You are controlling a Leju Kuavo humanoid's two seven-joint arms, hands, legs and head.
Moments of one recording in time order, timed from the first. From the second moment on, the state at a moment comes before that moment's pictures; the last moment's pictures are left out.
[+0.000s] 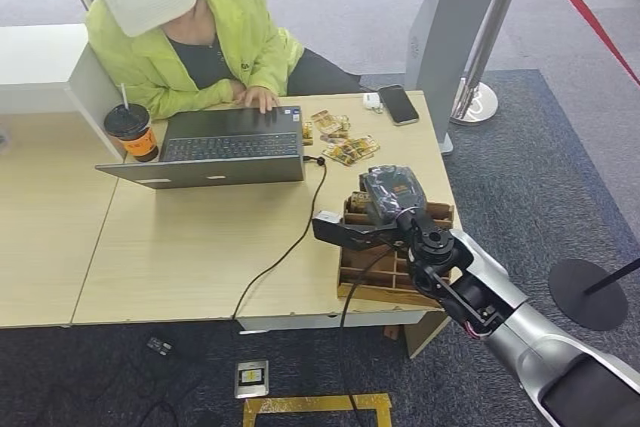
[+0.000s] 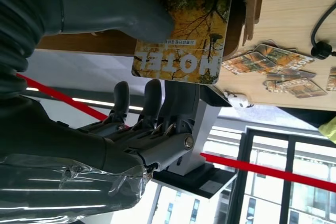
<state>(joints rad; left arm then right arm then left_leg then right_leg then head) -0.16 0.03 -1.47 -0.21 0.76 0.46 0.08 -0.62 -0.14 0.72 -1.09 1.14 -0.04 0.39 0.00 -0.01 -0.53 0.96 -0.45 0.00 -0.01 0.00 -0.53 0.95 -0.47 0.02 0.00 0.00</state>
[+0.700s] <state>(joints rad) -0.16 0.03 -1.47 -0.21 0.76 0.46 0.09 -0.62 -0.14 0.72 -1.10 1.15 -0.04 0.39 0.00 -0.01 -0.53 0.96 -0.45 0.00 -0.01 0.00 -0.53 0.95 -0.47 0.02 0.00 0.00</state>
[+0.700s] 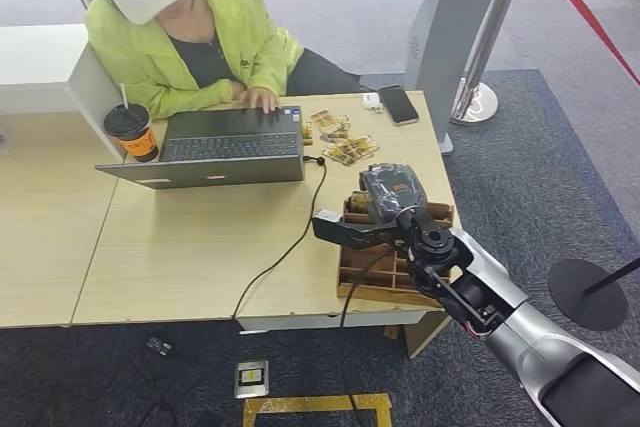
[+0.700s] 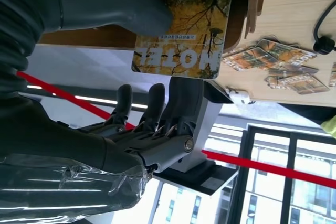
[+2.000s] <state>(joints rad) -0.16 0.03 -1.47 -0.21 0.77 0.47 0.08 -0.63 -0.14 0.72 -1.17 1.13 -0.01 0.39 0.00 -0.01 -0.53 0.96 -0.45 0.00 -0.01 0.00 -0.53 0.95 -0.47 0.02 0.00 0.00</state>
